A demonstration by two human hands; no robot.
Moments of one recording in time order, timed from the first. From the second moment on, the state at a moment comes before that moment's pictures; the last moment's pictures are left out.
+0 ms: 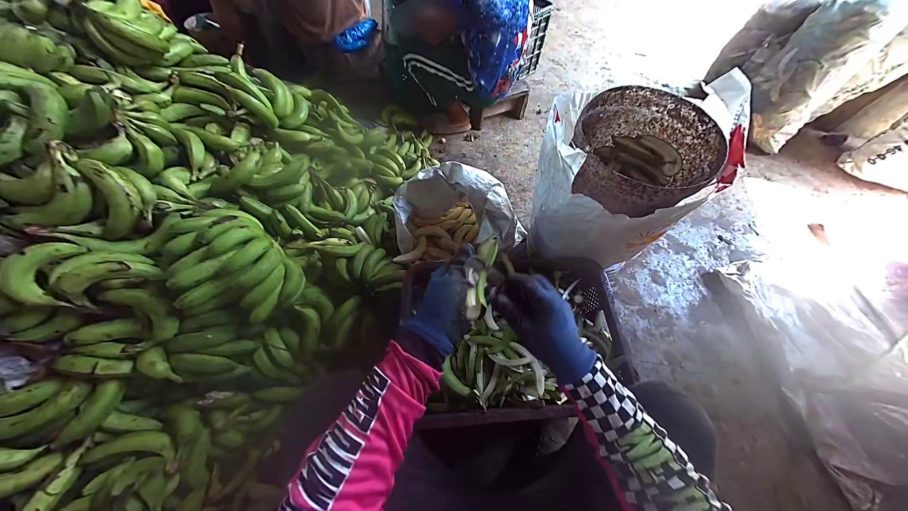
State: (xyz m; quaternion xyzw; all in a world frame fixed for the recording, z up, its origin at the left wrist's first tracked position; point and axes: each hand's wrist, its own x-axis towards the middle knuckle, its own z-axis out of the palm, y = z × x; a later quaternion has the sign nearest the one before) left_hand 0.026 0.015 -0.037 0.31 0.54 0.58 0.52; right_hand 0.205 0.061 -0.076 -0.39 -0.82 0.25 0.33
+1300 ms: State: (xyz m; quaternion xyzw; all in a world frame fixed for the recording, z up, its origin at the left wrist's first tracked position) left_hand 0.018 0.015 -0.037 0.30 0.65 0.60 0.35; right_hand 0.202 0.036 -0.067 -0.36 -0.80 0.32 0.37
